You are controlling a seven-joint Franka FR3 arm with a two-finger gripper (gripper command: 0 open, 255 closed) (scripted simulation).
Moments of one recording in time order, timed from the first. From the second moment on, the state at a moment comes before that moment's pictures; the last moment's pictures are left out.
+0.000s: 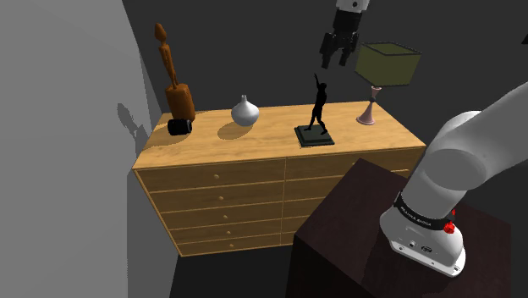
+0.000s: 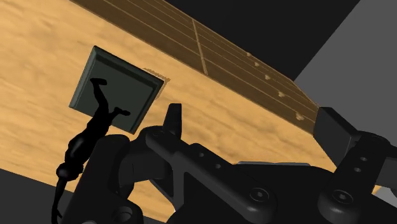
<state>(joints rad) -0.07 -0.49 -0.25 -2.24 -0.03 1.83 -0.09</state>
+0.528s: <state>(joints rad) -0.08 -0.20 -0.38 -2.08 0.04 1.92 -0.24</state>
